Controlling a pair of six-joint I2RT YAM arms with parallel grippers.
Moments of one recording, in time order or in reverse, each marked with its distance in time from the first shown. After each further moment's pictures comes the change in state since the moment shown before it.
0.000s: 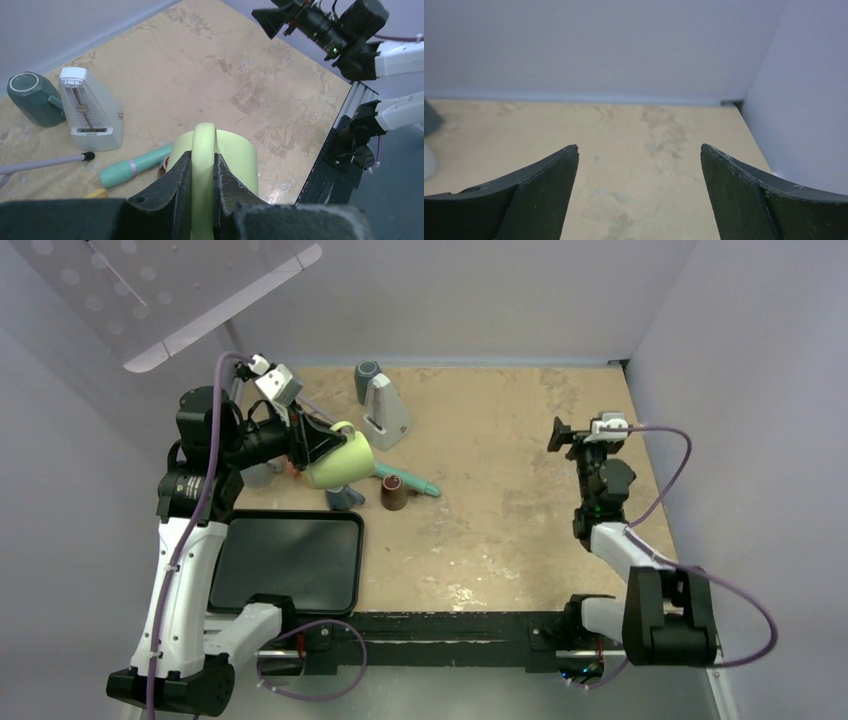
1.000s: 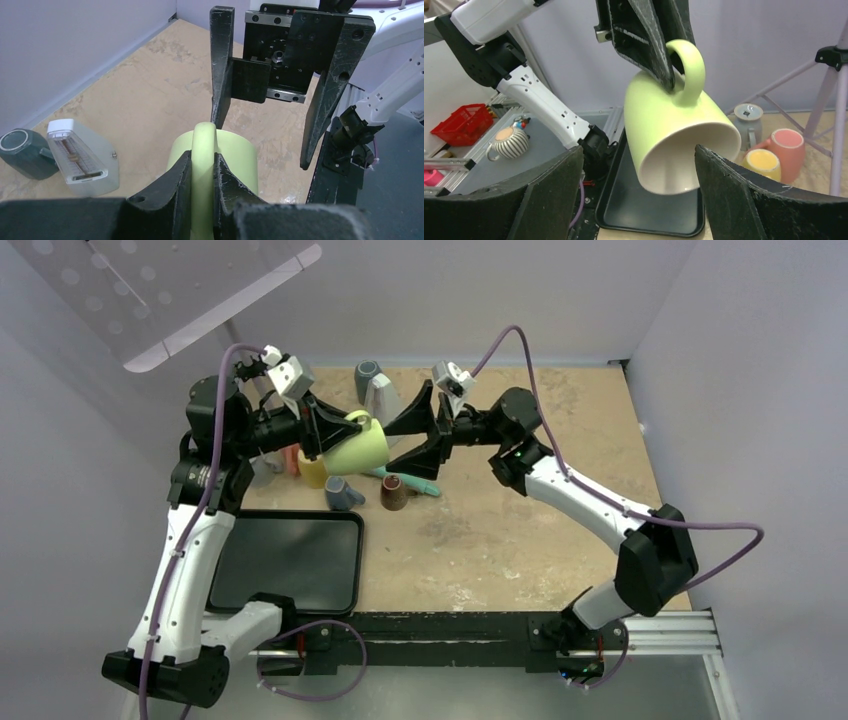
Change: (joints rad) left arm -0.068 0.043 0.004 0.167 0.062 -0.005; right arm 0.658 0.248 0.790 -0.346 -1.054 0.510
